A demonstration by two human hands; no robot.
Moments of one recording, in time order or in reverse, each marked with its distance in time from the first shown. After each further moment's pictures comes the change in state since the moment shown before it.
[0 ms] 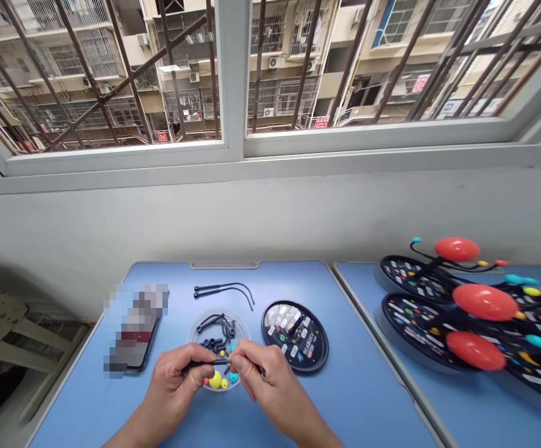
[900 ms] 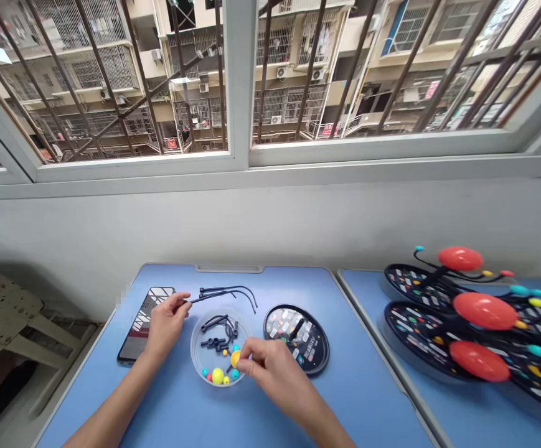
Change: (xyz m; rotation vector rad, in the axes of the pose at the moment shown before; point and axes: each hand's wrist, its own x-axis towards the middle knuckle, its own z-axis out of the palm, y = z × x) left_hand 0.042 -0.053 -0.026 0.126 0.343 -0.450; right_hand 0.005 0.009 -0.010 -0.168 -0.034 0.126
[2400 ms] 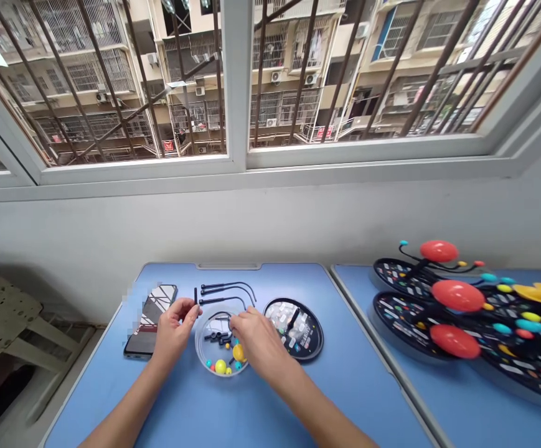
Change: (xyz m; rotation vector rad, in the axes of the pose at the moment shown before) left_hand -0.026 0.010 -0.001 -0.067 -0.075 0.180; right_hand 0.026 -0.016 0.011 -0.792 0.115 -0.187
